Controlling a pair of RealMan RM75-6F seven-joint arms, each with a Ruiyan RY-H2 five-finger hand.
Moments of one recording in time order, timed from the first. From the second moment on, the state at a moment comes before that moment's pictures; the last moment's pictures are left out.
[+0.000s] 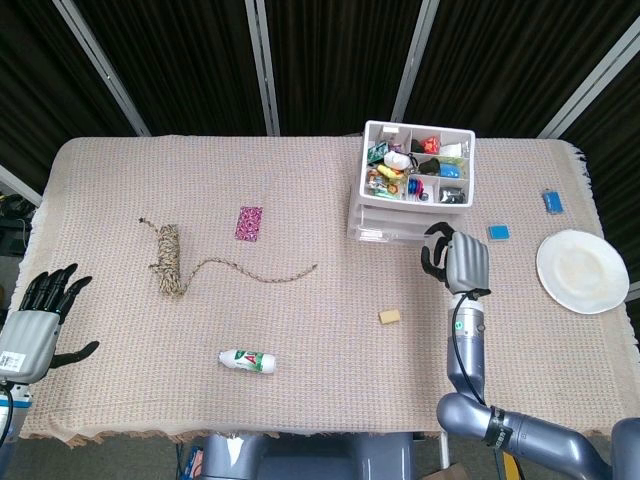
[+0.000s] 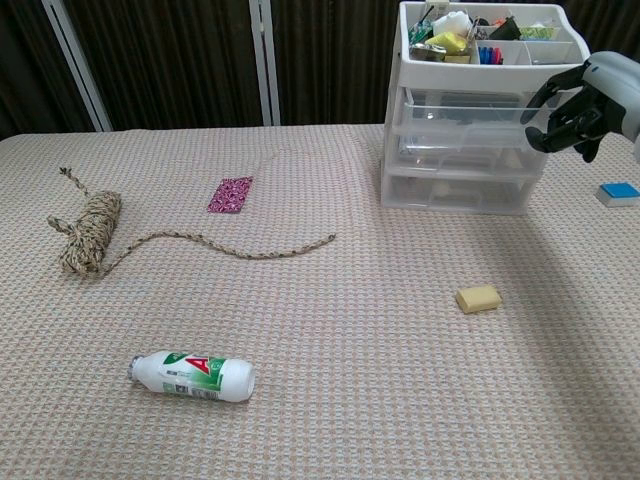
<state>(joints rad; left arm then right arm) -0.15 -1.15 -0.02 -1.61 1.53 1.44 0.04 0.60 -1.65 0.43 -1.57 -0.82 1.37 -0.36</state>
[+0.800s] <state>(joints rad) -0.15 -1.16 -0.02 -1.60 1.54 1.44 0.05 0.51 -1.62 0.34 -1.72 -0.94 1.45 -0.35</state>
